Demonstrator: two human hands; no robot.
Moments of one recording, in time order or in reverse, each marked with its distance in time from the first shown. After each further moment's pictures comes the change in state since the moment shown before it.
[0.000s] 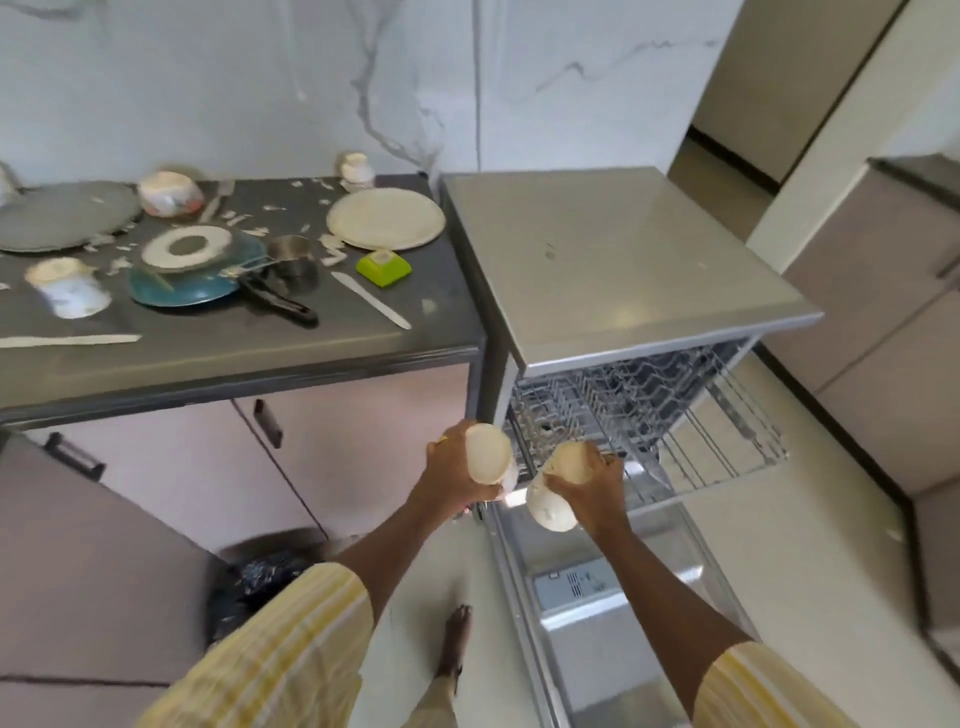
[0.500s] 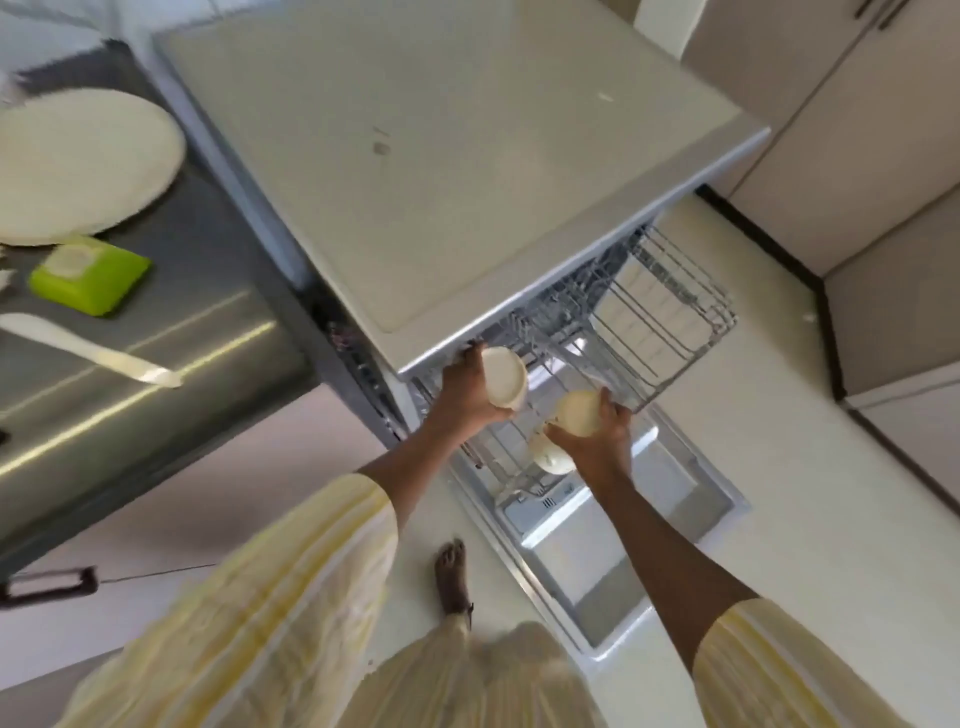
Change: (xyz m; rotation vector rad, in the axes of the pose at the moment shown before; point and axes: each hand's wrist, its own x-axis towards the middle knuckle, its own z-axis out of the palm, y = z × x) left_hand 0.208 0.025 0.147 0.221 -0.339 0.131; right_hand 0.125 0.083 -0.019 0.109 0.291 0.307
